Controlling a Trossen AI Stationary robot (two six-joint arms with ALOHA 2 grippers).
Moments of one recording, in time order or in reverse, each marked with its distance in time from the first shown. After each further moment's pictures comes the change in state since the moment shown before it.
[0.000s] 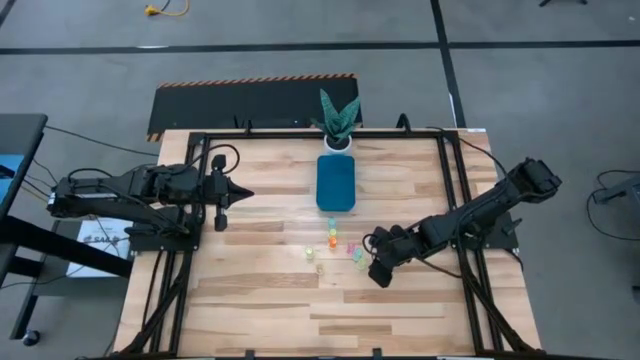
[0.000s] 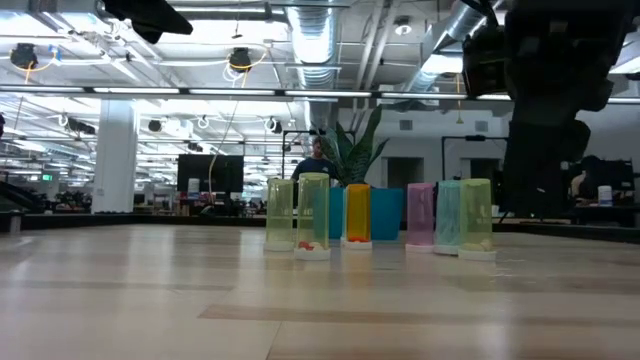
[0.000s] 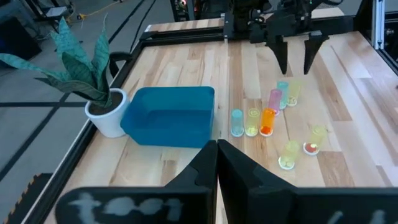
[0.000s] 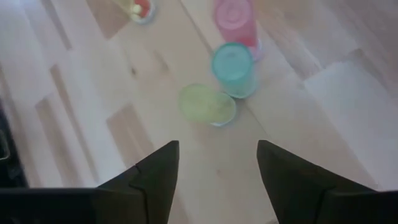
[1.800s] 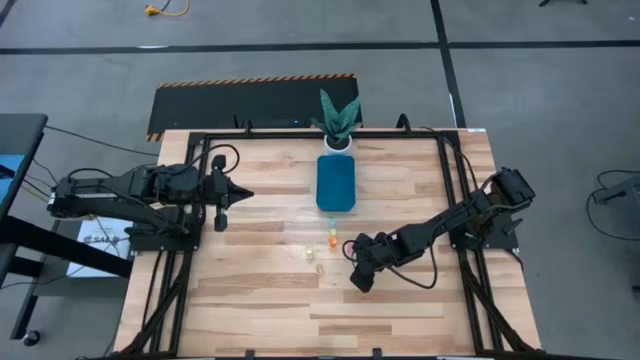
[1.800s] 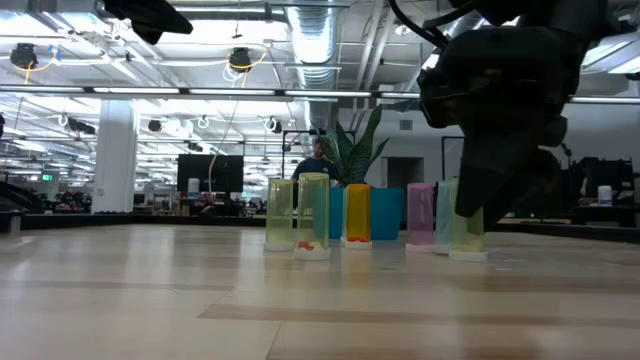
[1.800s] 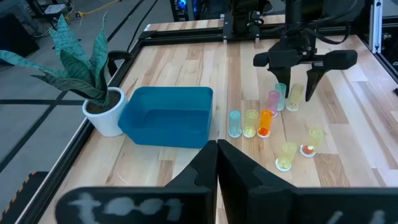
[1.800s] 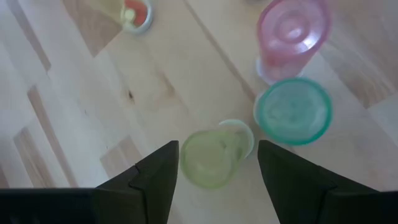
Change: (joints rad) left arm 0.000 0.000 0.000 0.001 0.000 -0.018; right arm -0.046 0.240 0.112 0.087 -0.026 0.032
